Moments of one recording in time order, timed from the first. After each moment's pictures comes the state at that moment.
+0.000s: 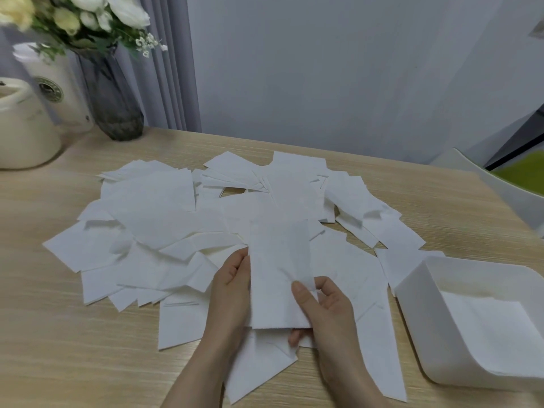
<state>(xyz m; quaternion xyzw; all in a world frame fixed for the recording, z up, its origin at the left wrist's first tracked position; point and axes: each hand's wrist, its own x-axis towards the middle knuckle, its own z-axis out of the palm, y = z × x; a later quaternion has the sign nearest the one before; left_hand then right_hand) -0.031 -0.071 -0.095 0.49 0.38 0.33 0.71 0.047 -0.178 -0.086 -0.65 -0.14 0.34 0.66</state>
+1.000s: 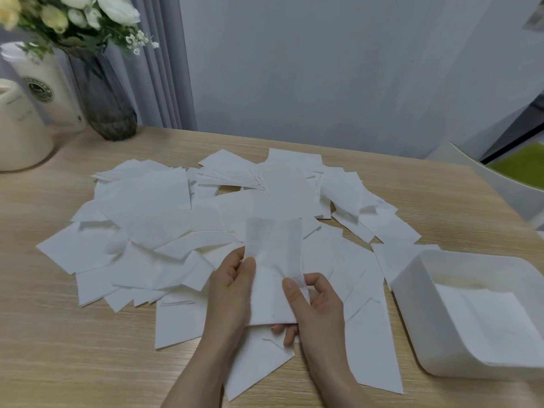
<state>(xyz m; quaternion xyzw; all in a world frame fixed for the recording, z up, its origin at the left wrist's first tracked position) -0.033 -0.075 -0.095 0.52 0.38 0.33 0.69 0.041 -0.174 -0.098 -0.67 -0.16 0.31 0.66</state>
